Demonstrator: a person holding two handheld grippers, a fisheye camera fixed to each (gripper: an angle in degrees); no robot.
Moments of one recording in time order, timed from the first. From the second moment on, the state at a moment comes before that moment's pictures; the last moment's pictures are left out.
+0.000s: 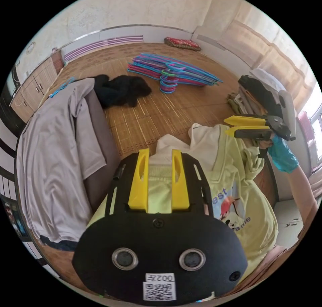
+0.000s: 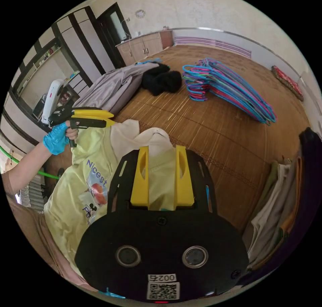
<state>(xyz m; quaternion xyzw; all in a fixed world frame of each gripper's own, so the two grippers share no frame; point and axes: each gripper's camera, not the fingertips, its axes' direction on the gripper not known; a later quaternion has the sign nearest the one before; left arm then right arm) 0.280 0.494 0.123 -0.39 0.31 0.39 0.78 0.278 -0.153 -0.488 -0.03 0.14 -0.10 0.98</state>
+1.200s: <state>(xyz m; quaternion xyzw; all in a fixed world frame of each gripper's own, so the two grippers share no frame) 0.266 0.465 0.019 -0.36 0.50 0.50 0.61 0.218 -0.064 -0.556 -0.10 0.06 -0.28 0.95</state>
